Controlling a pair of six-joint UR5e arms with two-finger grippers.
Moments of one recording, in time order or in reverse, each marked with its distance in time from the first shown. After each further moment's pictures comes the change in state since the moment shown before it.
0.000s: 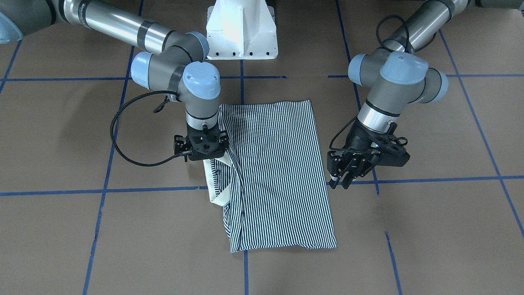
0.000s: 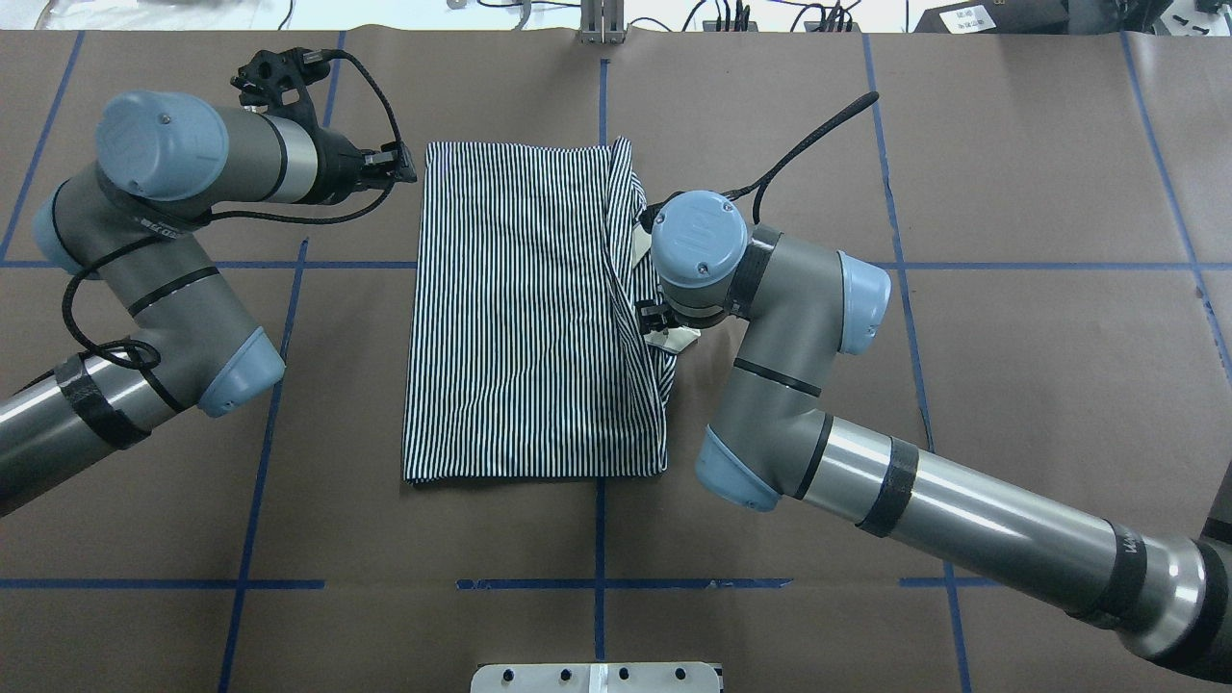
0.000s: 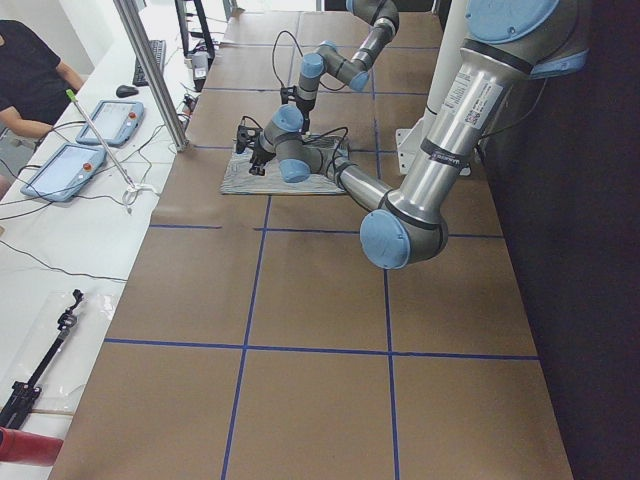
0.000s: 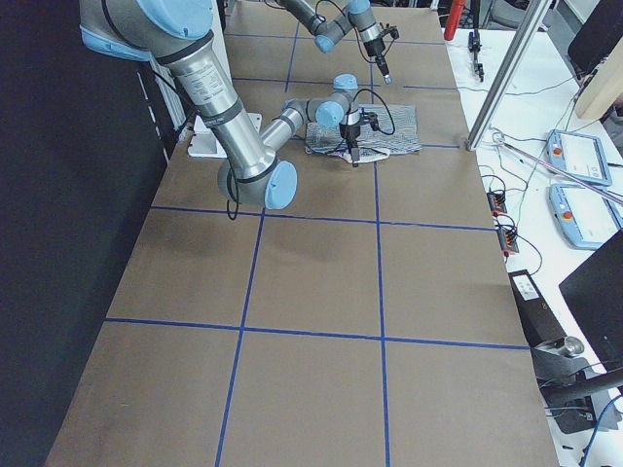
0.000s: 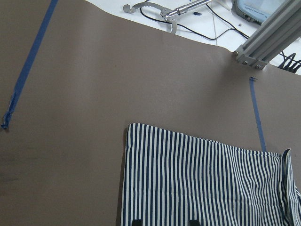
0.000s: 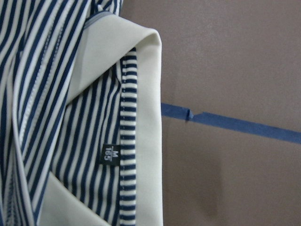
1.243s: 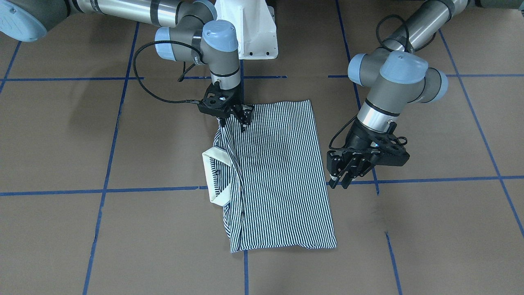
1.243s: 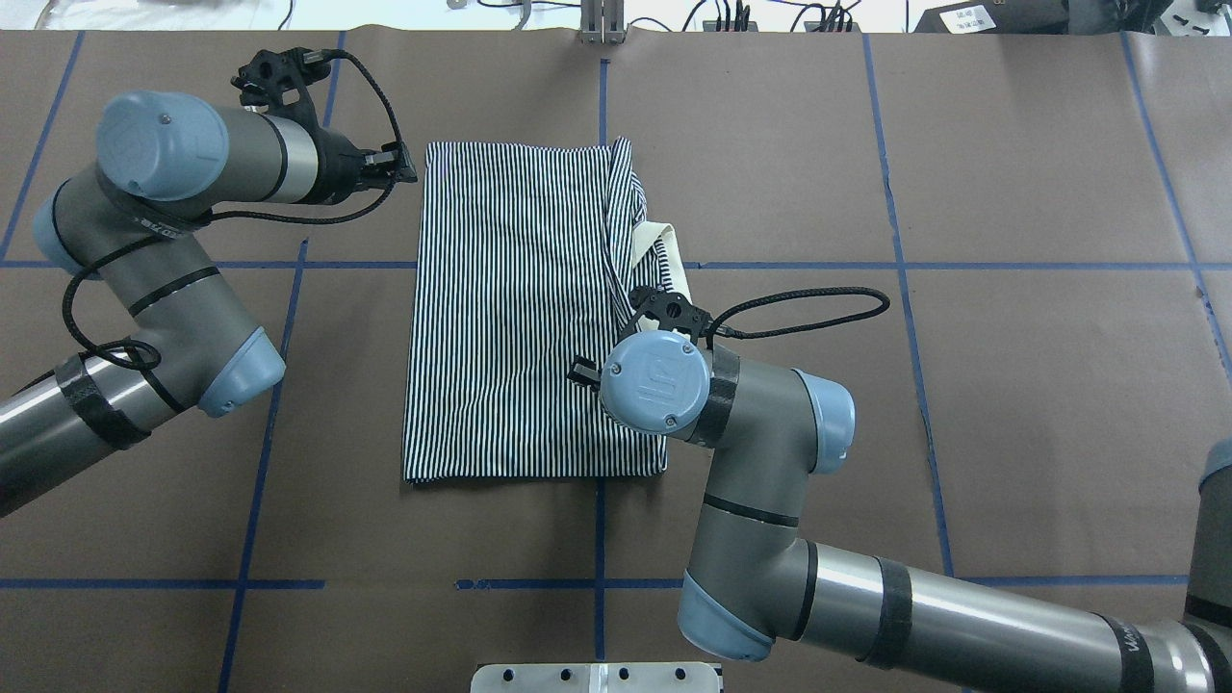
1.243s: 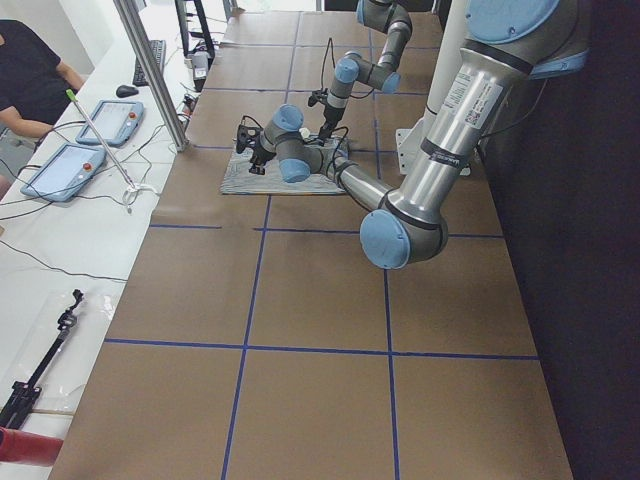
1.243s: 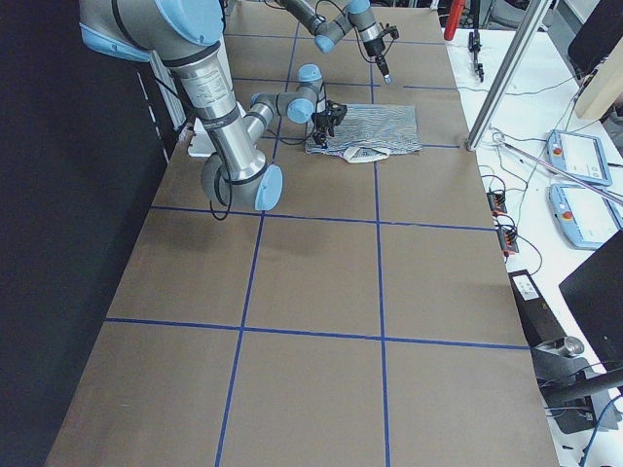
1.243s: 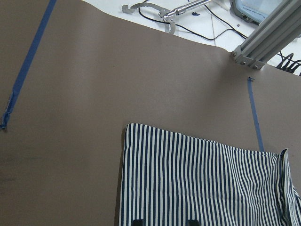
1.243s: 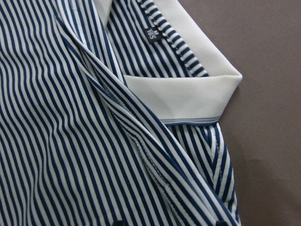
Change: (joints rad) left arm 0.001 -0.001 -0.001 0.000 0.000 0.000; right arm -0.185 -0.045 0.126 0.132 -0.132 0.795
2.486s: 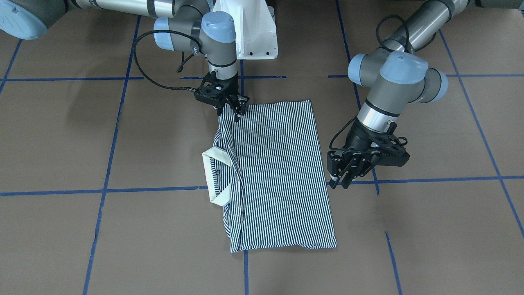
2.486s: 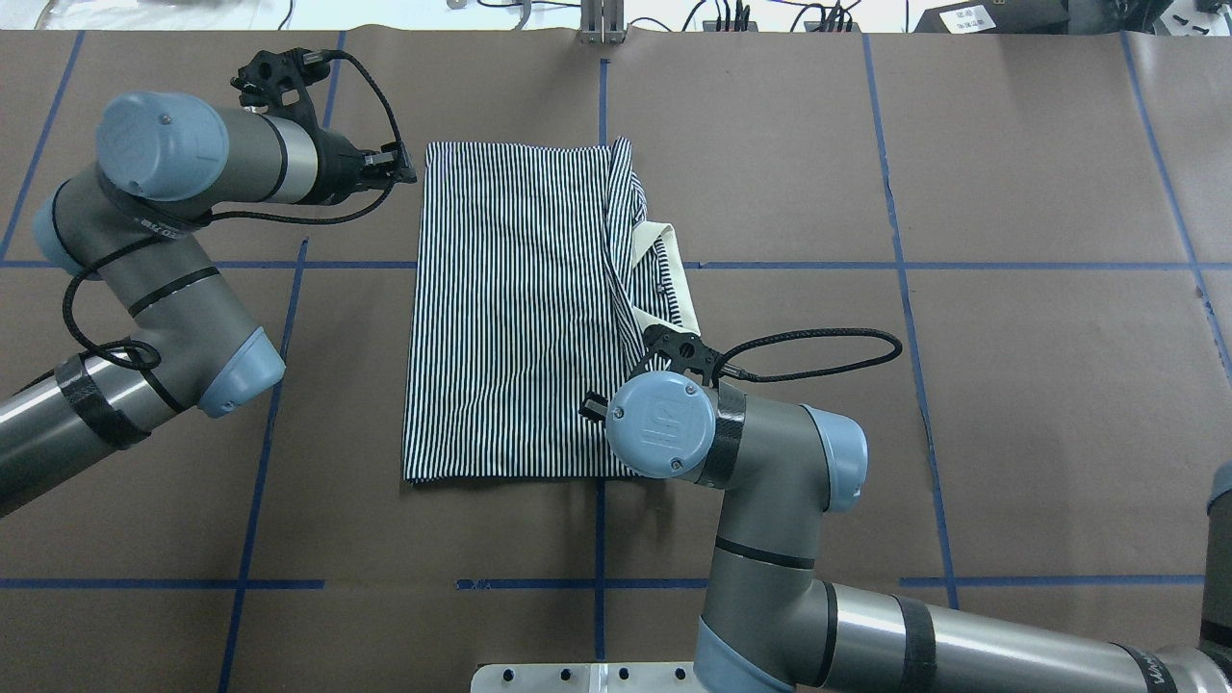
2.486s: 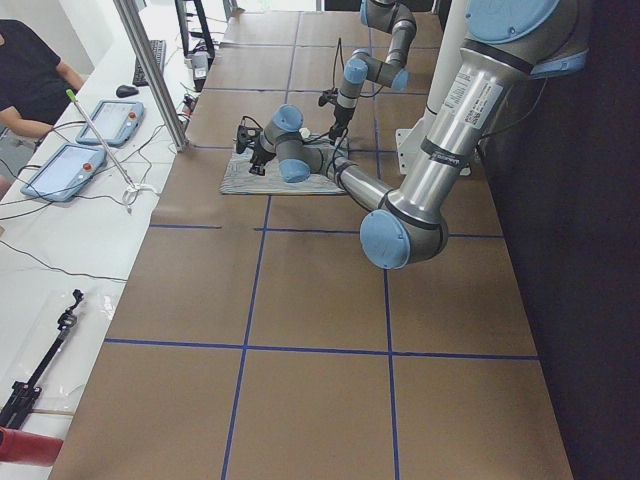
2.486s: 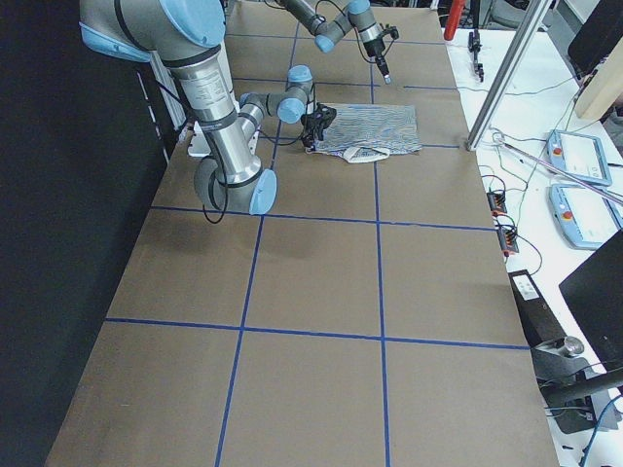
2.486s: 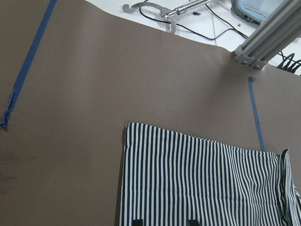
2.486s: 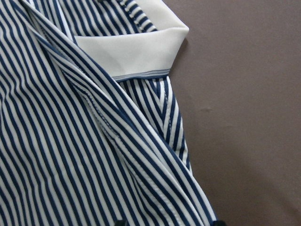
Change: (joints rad) left arm 0.000 0.001 0.002 0.000 0.000 -0.003; right arm -0.048 -0.035 0.070 -0.088 -0.001 0.062
